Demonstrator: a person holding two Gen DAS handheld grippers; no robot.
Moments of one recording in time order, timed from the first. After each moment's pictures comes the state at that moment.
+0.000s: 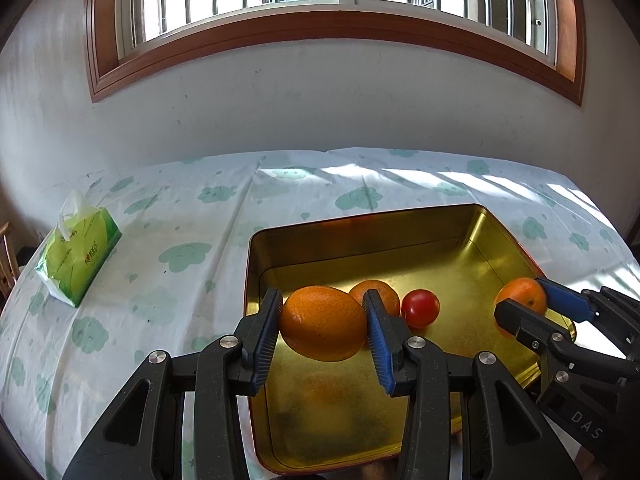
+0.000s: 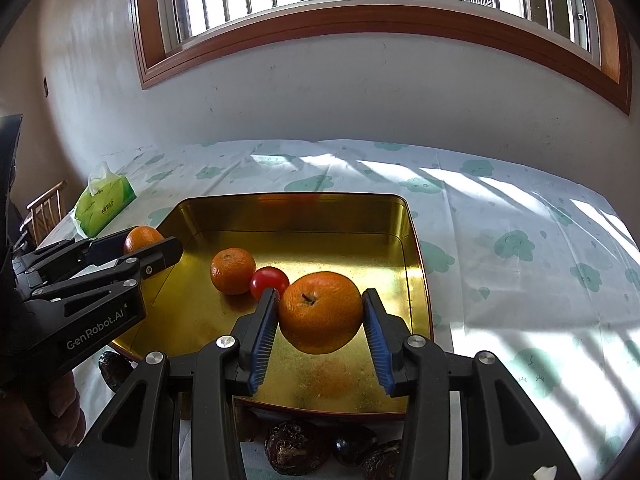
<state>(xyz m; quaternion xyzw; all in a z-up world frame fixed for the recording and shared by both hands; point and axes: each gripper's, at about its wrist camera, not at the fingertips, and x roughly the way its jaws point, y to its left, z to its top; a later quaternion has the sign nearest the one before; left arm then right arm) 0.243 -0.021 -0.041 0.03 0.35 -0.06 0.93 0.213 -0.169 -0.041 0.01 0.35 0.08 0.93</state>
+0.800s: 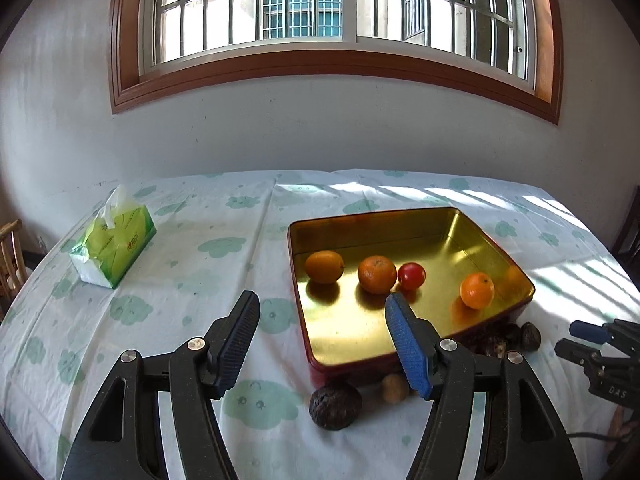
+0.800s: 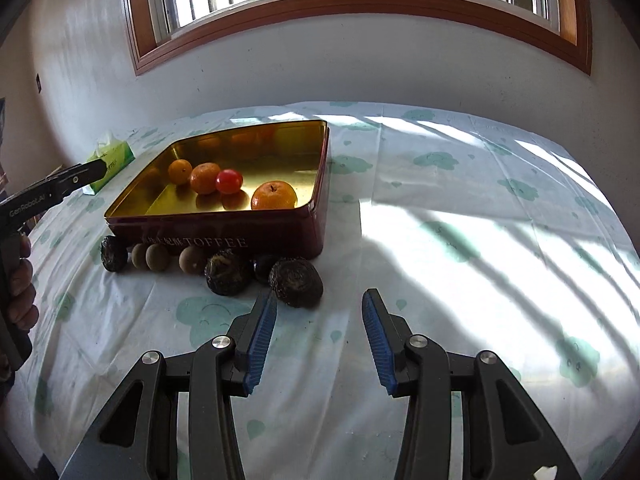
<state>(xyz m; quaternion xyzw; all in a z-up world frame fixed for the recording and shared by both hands) 0.154 0.019 -0.019 0.02 0.30 -0.08 0.95 0.109 -0.240 -0.062 0.02 0.39 0.06 0.92</state>
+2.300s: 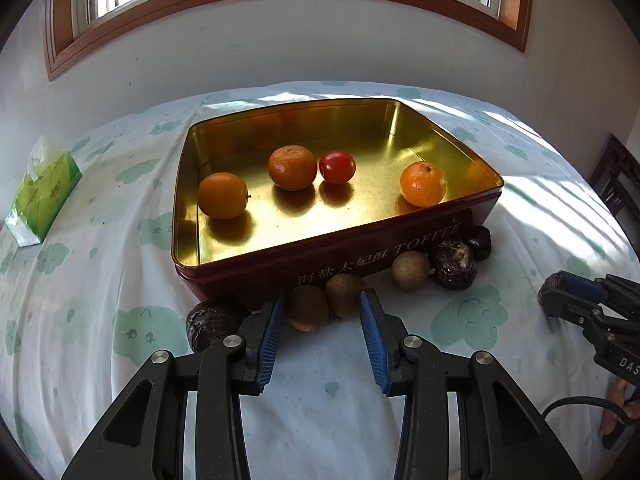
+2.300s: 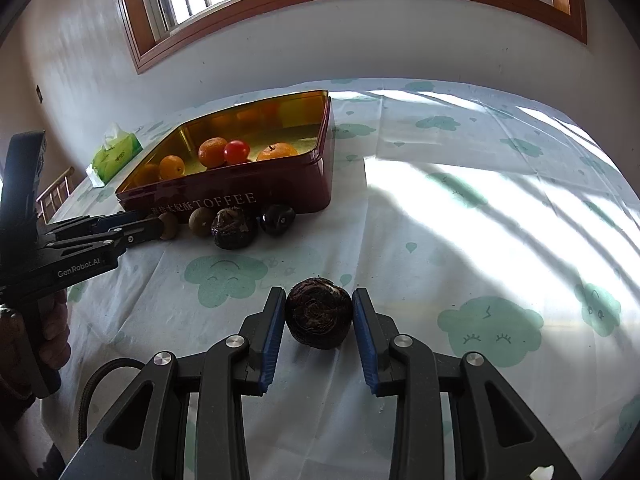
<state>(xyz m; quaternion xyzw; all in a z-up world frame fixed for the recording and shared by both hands) 0.162 -0.034 -0.078 0.03 0.41 -0.16 0.90 0.084 -0.240 -0.077 0.05 0.41 0.08 0.91</state>
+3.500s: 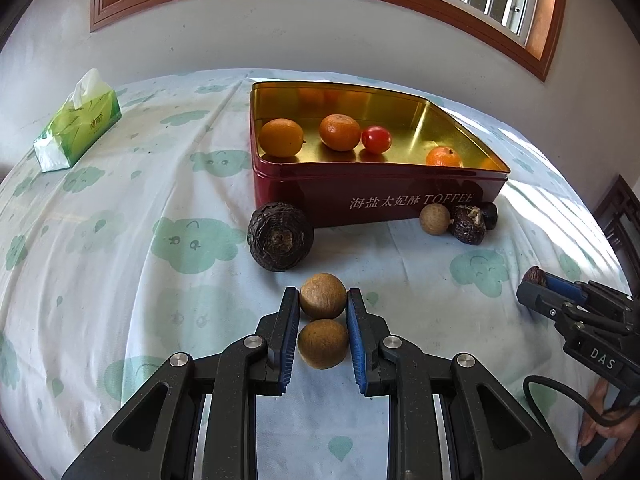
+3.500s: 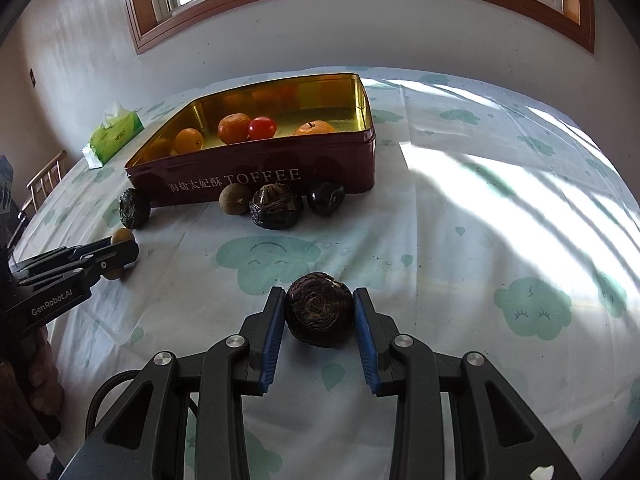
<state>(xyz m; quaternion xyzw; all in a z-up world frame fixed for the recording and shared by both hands) 0.118 0.012 -0.089 -0.03 0.42 -0.12 0.90 0.081 -0.195 -0.084 0.03 0.43 0.06 0.90</state>
